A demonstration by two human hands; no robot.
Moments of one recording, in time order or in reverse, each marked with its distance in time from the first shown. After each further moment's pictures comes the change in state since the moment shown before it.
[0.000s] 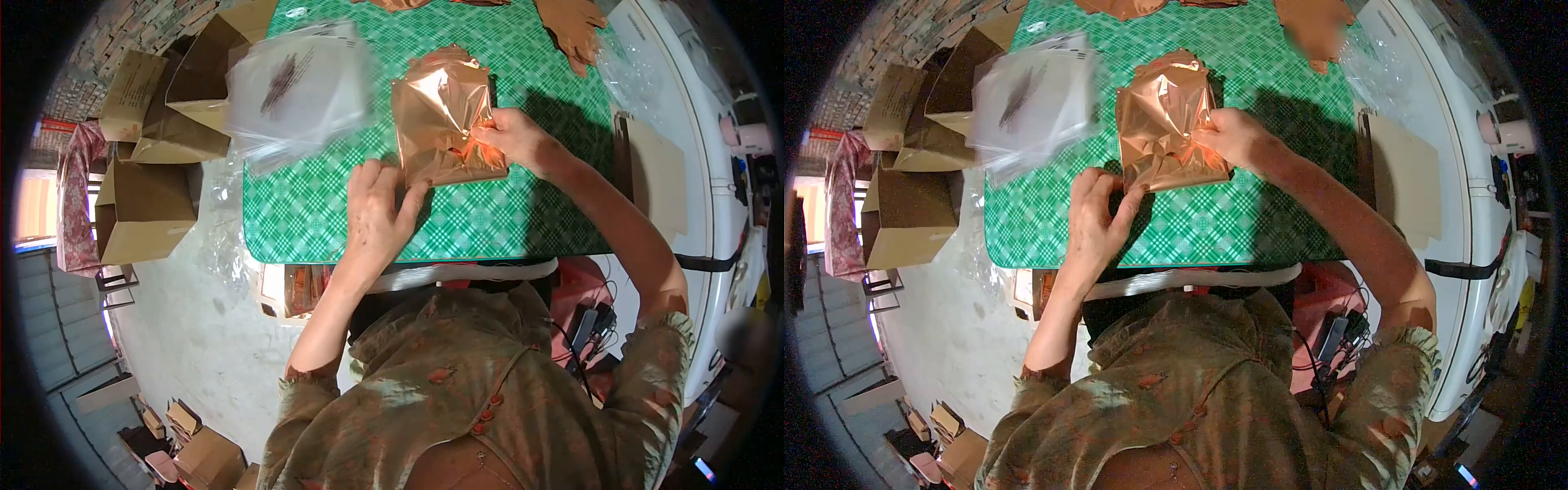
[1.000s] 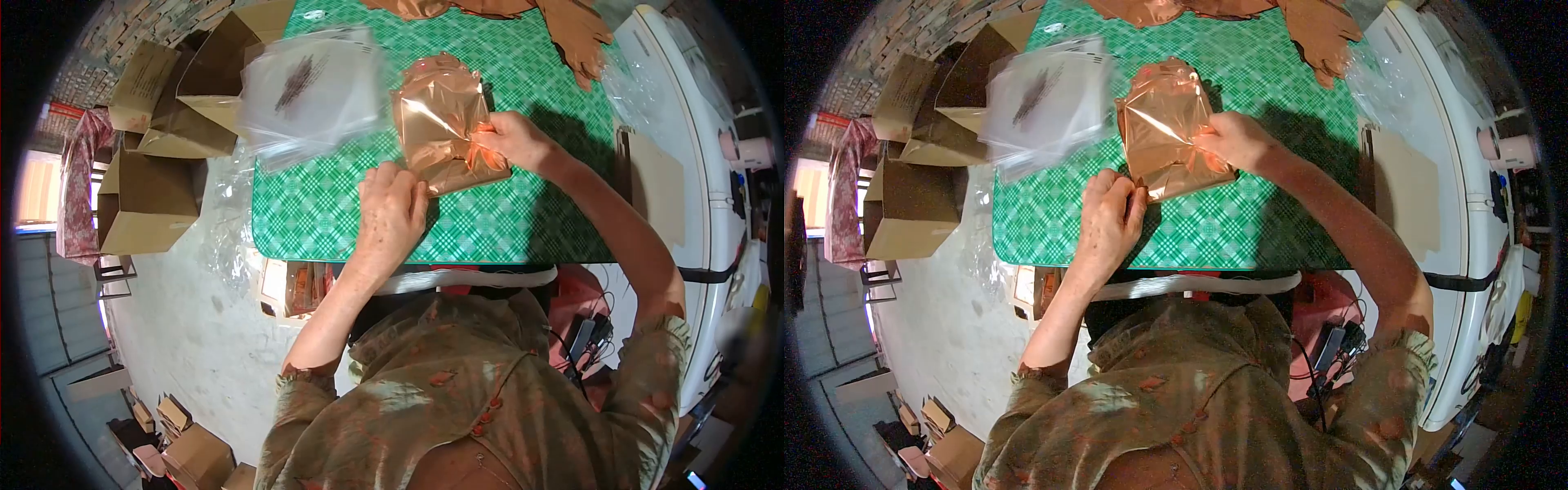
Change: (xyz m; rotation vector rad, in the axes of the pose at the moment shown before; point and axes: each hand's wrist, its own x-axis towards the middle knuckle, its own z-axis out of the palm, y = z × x) left_hand 0.002 0.003 0.004 0.031 0.066 0.070; right_hand 0.020 0.000 -0.005 -0.249 -0.006 -0.097
